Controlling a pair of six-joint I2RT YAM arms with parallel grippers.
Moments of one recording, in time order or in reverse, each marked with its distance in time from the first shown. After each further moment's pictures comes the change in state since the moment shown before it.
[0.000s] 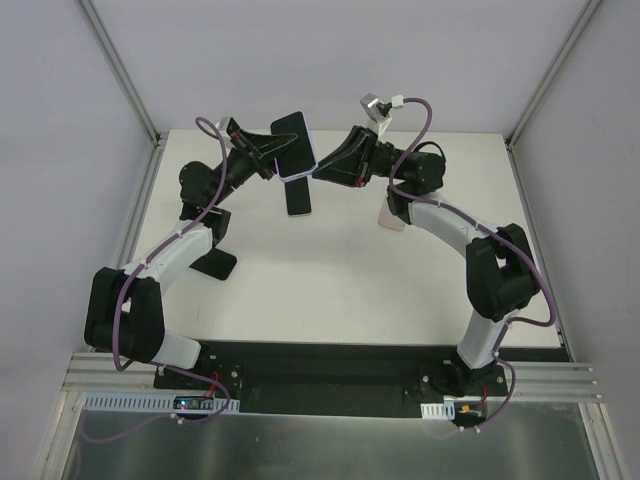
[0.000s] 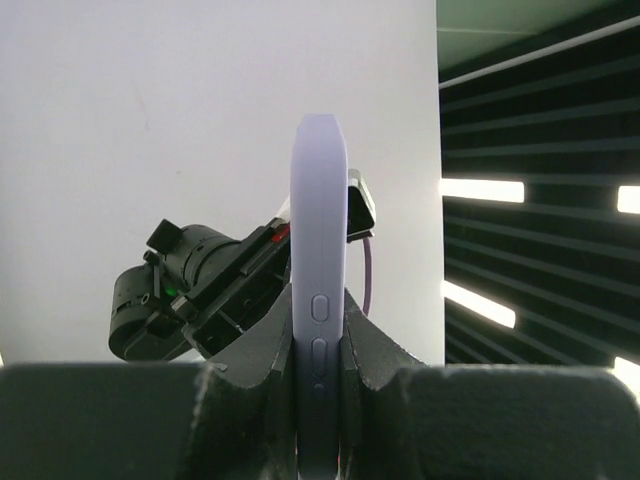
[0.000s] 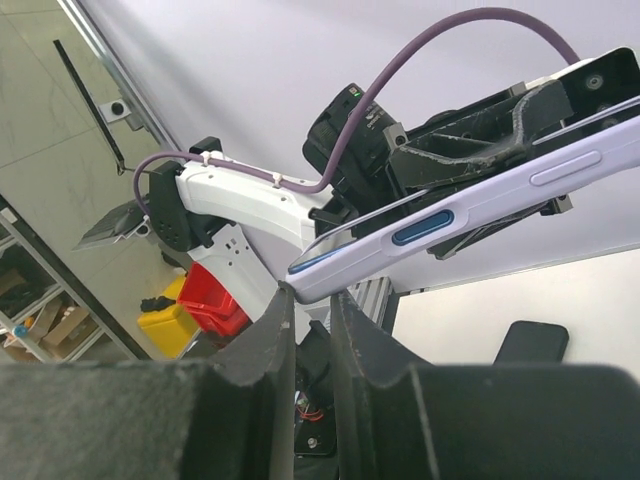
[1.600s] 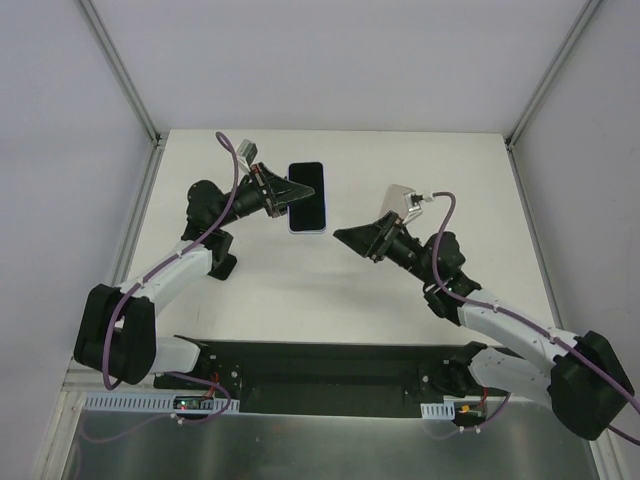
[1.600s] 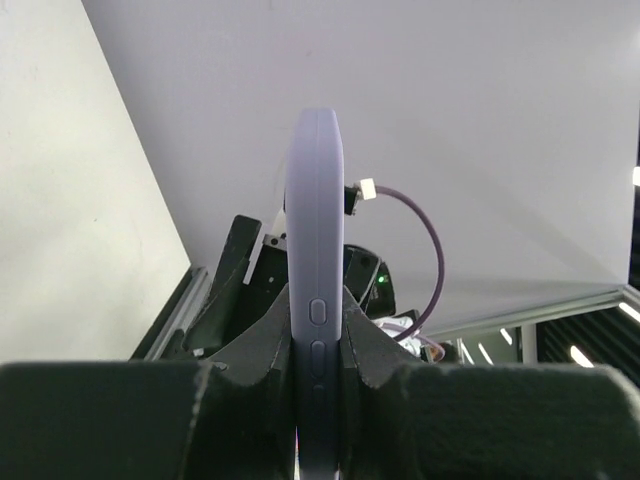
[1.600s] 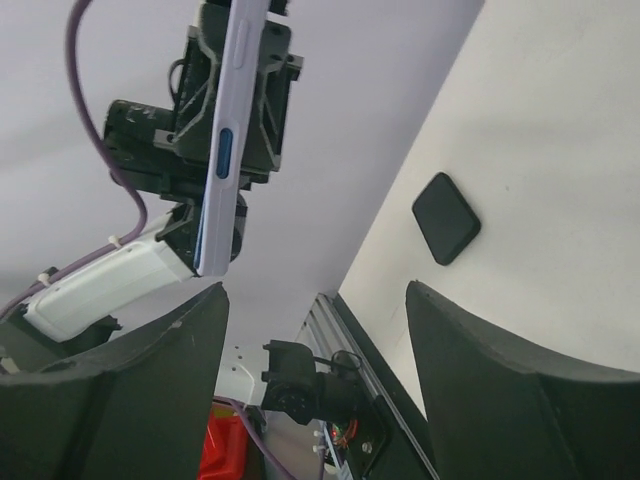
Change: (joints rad) left arm -0.045 -0.108 -0.172 -0.135 0.175 0.430; right arm 0.196 -0.790 -0.809 -0.767 0.788 -0.237
